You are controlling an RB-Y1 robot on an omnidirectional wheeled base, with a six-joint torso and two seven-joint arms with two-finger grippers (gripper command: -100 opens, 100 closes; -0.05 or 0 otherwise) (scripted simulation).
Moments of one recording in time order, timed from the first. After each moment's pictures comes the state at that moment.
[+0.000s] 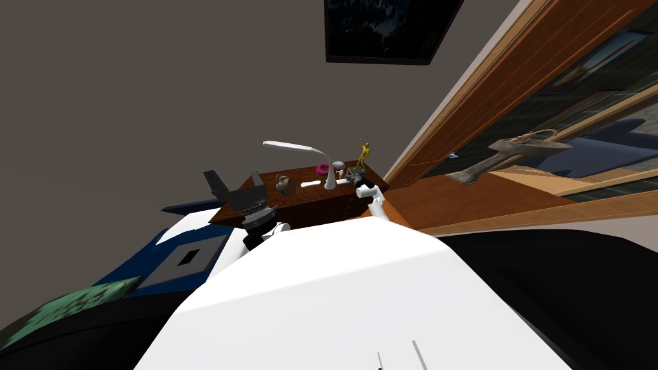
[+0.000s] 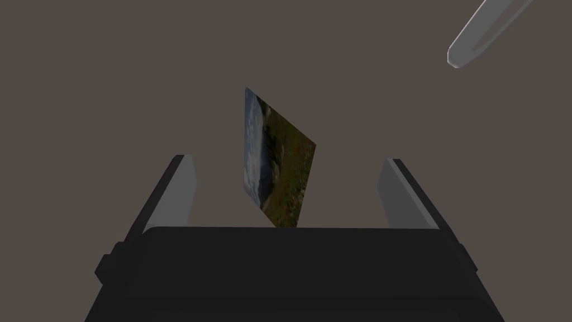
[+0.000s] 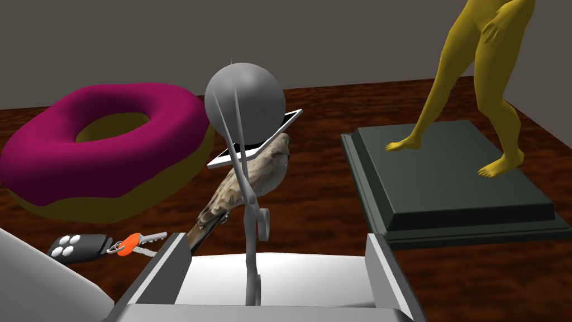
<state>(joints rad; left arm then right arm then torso) 0.55 -0.02 -0.05 -2.38 0.09 -0.61 0.06 -0.05 -0.20 -0.04 -1.80 -0.14 0.56 -1.65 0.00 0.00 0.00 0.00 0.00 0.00</state>
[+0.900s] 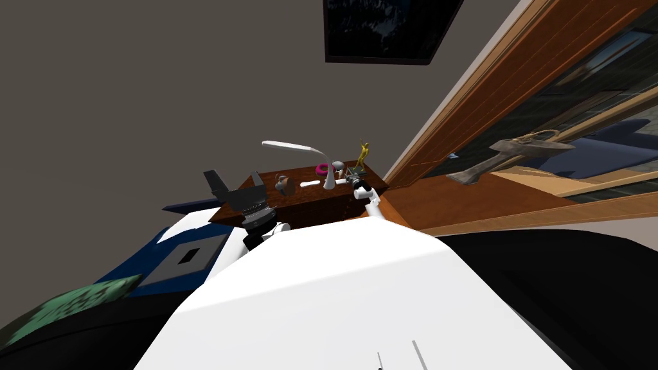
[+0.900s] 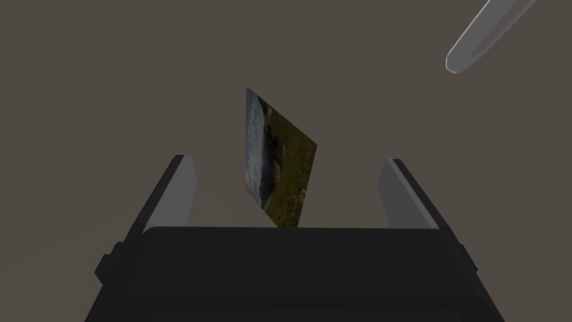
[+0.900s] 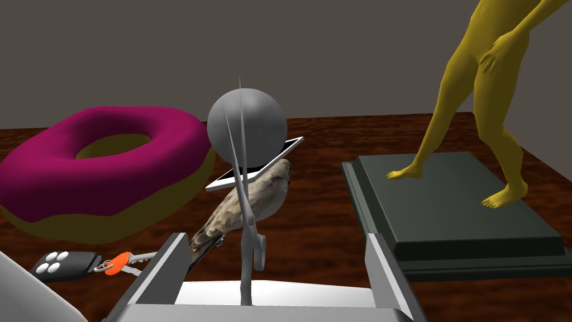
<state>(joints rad) 0.55 -0.02 -0.05 -2.38 0.09 -0.61 0.06 -0.07 -0.16 -0.04 -1.67 -0.15 0.33 -1.58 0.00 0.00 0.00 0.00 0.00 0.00</state>
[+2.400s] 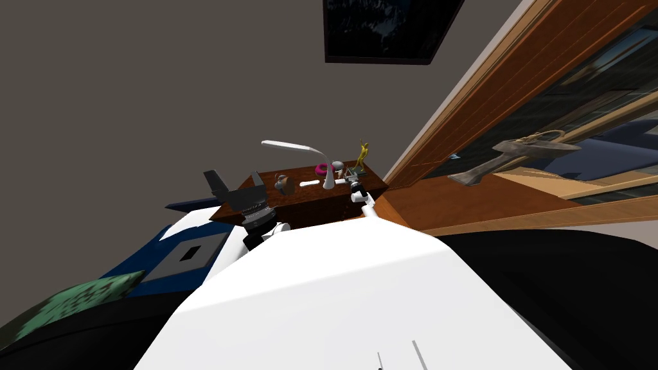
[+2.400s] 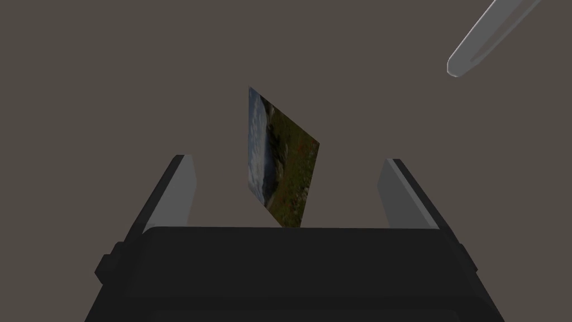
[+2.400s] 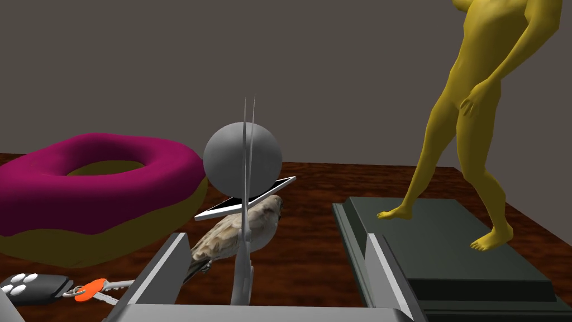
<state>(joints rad) 0.55 -0.02 -0.05 -2.38 0.09 -0.61 0.06 -0.09 -0.11 -0.04 -1.45 -0.16 -0.07 -1.45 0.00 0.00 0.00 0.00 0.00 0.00</state>
